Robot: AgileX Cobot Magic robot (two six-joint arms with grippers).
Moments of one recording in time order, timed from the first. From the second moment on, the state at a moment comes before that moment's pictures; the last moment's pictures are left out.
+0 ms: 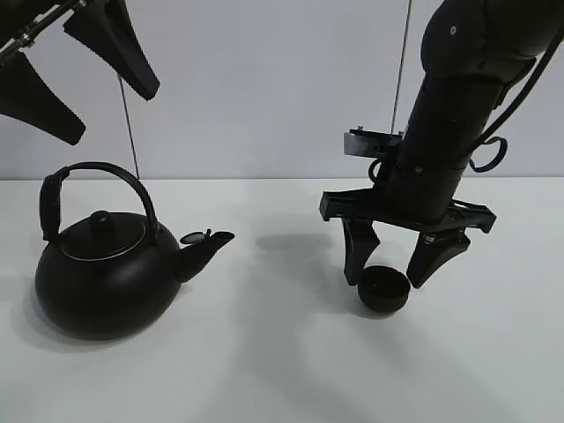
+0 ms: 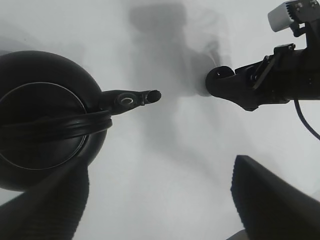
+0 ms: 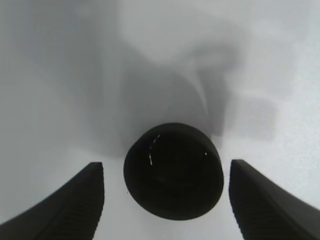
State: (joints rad) left arm -0.25 1.59 -1.25 -0.60 0.98 0.14; right arm 0.34 2.01 -1.29 0.17 0.79 0.06
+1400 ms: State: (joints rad) left arm -0.25 1.59 -1.25 -0.60 0.98 0.14; right arm 0.34 2.02 -1.29 0.12 0.79 0.16
